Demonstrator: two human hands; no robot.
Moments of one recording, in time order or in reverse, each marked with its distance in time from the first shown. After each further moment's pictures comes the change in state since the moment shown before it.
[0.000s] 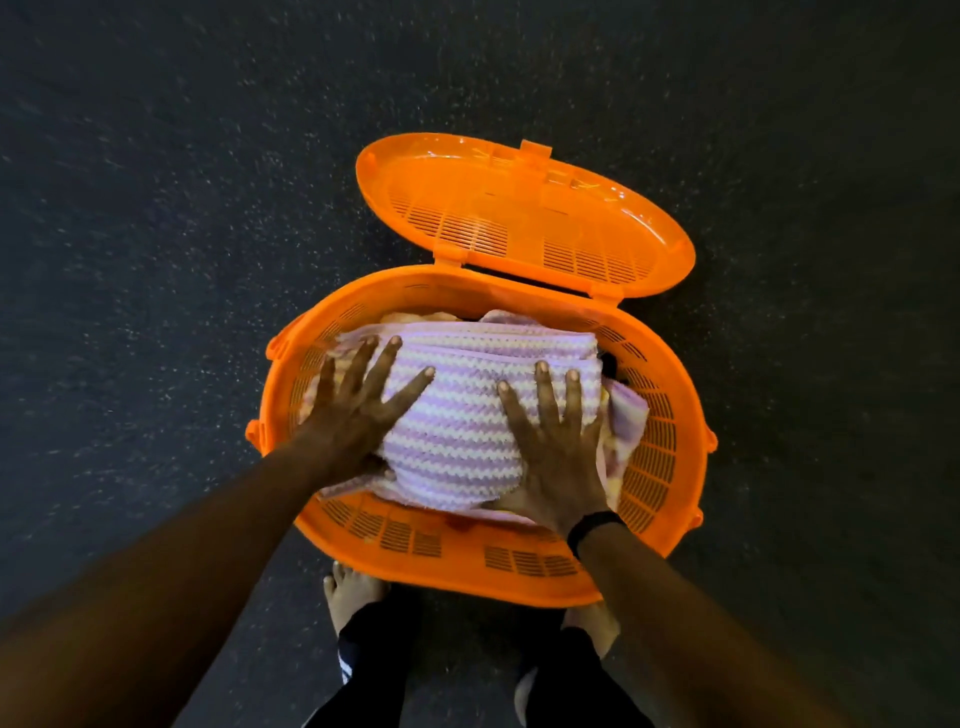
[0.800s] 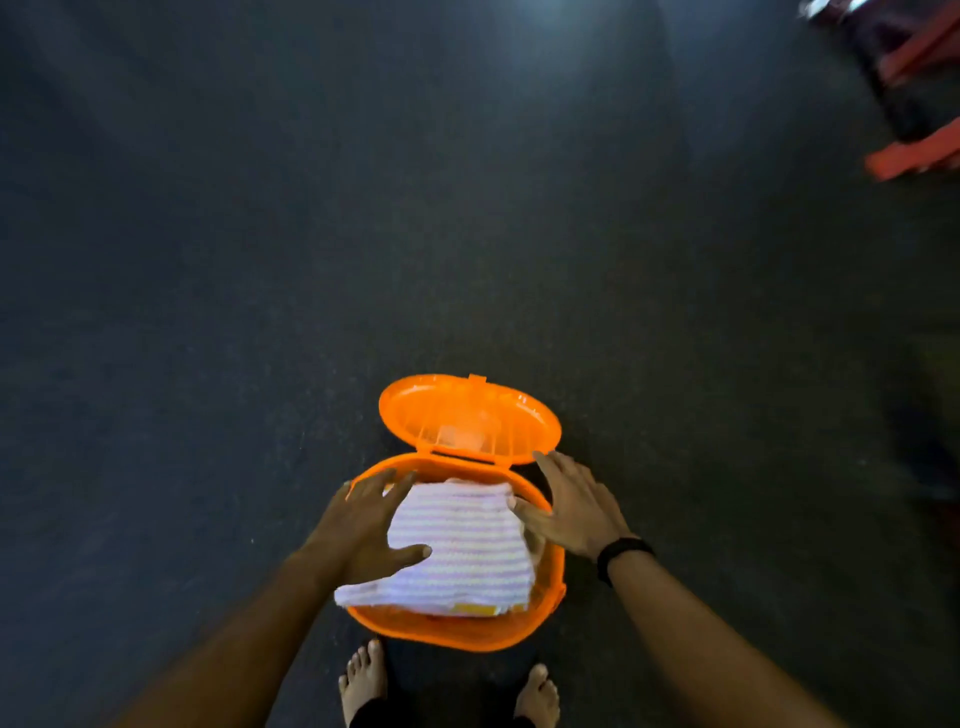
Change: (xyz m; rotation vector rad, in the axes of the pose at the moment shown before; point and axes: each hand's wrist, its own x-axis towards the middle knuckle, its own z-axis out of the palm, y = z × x) left_hand -0.151 0.119 -0.302 -0.188 0.044 -0.155; right_hand -0.087 0.041 -0.356 0.326 -0.148 0.171
